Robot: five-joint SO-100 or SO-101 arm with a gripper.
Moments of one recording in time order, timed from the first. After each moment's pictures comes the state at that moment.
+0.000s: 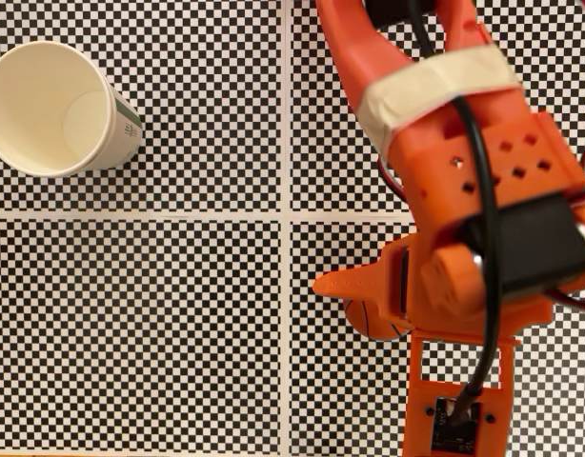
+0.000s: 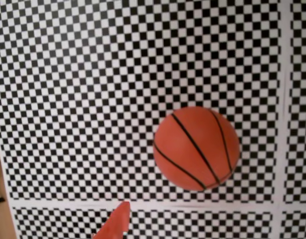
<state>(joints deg) -18.6 45.4 19.9 98.5 -68.6</state>
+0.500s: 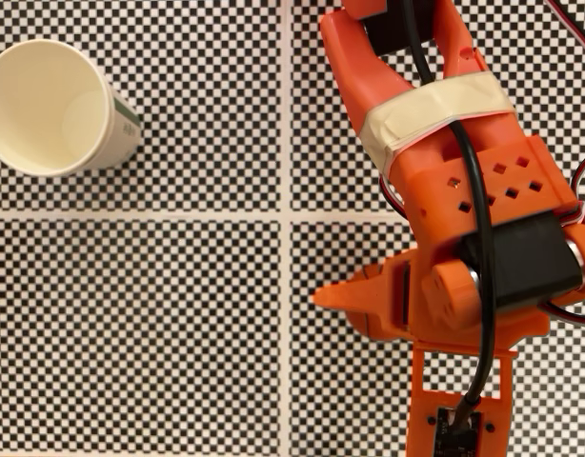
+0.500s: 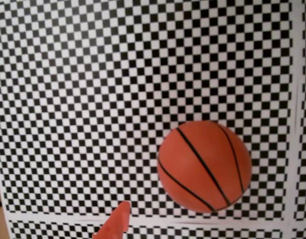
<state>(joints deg) -18.6 38.5 12.0 98.5 -68.6</state>
